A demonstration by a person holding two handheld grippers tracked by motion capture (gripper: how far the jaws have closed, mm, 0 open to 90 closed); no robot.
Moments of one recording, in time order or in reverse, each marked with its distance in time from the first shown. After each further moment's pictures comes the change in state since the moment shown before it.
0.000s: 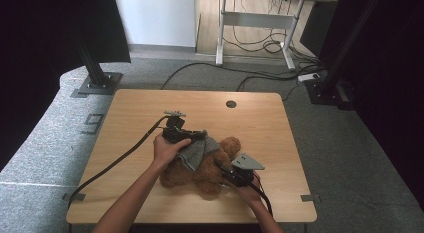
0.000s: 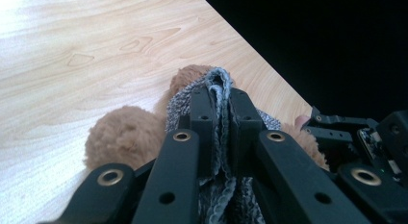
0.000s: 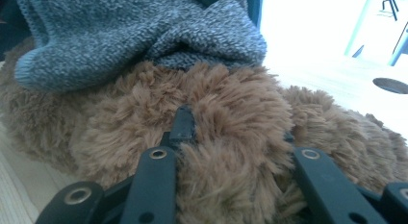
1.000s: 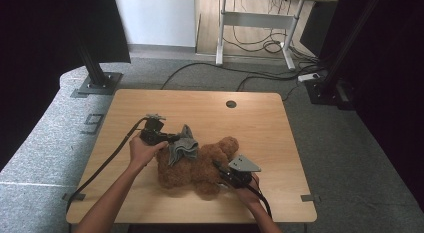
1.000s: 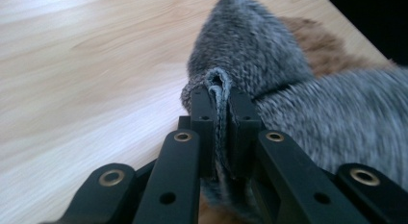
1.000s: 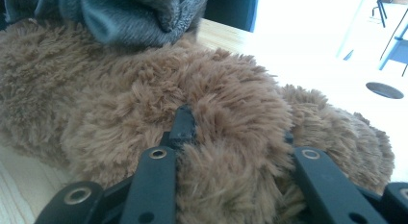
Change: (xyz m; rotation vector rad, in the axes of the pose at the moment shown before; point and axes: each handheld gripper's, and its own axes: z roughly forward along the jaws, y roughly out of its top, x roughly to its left) left arm 0.048 -0.031 -0.054 0.111 0.227 -0.012; right arm 0.008 0.000 0.001 0.012 -0.031 -0.049
